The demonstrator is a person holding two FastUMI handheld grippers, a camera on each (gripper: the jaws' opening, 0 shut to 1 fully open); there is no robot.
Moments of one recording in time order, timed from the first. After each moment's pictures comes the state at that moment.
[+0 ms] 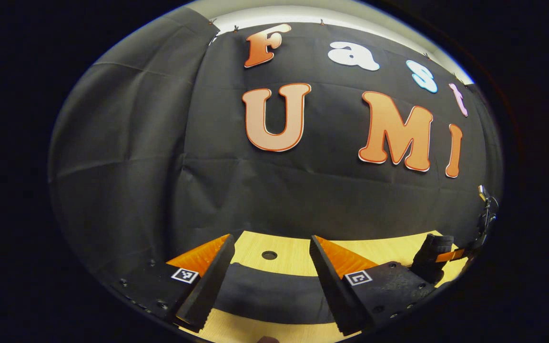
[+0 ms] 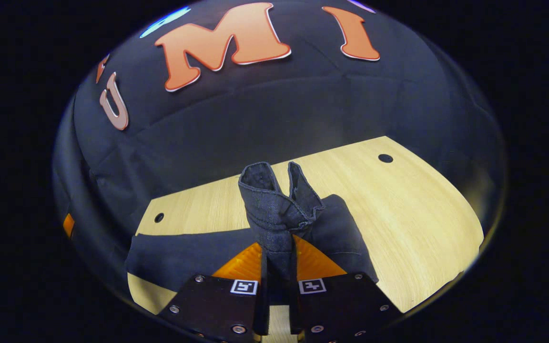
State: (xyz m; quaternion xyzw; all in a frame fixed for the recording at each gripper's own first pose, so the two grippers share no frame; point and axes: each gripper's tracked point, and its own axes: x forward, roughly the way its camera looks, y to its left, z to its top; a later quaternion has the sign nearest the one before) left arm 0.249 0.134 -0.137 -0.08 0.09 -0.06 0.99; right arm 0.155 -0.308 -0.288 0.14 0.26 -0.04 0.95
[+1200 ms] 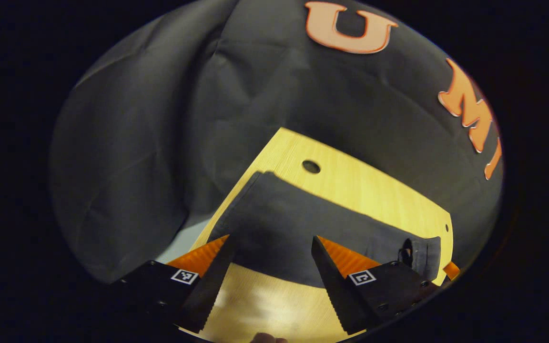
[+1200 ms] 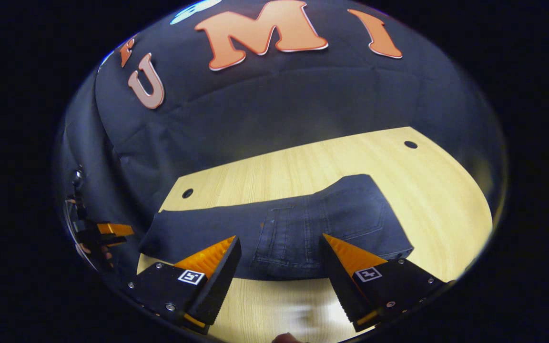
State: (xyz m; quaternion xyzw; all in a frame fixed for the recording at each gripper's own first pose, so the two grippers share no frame) left arm 0.269 0.193 -0.356 -0.18 0.44 -0.01 0.88; right arm 0.109 -0.243 -0.288 0.13 0.25 0.01 0.96
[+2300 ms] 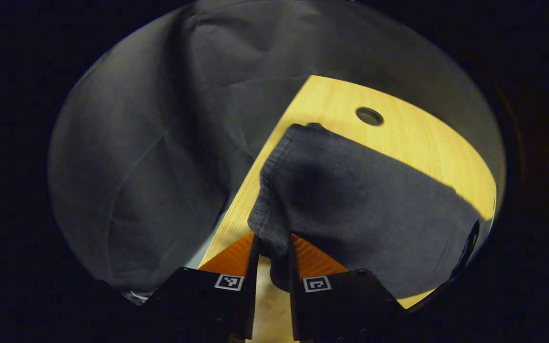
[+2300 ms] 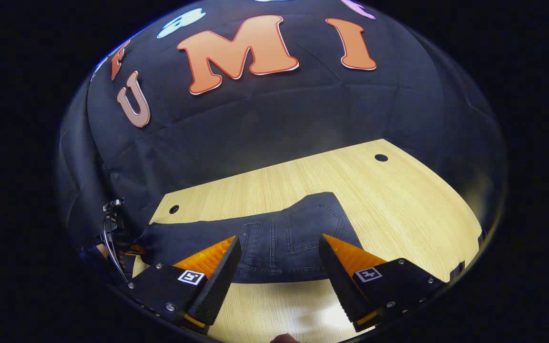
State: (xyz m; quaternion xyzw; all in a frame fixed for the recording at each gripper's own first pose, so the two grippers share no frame) left arm 0.307 0.204 -0.378 -0.03 0.52 0.04 0.85; right arm 0.092 -0.292 -0.266 0.14 0.22 -0.03 0.96
